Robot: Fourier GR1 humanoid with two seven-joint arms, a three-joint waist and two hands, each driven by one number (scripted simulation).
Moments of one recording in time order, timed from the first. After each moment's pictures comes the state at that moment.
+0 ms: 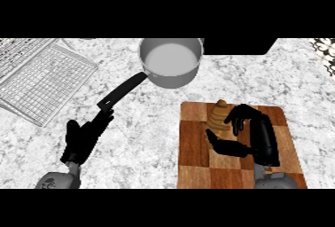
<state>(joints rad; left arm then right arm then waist) -0.08 0.18 -0.11 -1.38 0.06 -0.12 0.15 -0.08 -0.09 0.21 -1.62 0.57 -0.34 0.03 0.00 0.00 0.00</state>
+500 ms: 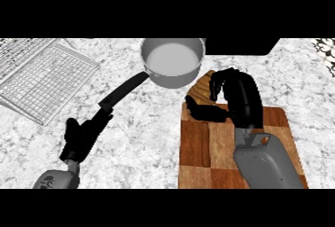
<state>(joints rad) -0.09 0.18 -0.09 -1.36 0.05 -0.14 0.15 -0.44 -0.05 0.24 -1.63 0.79 -0.16 0.45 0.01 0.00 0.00</state>
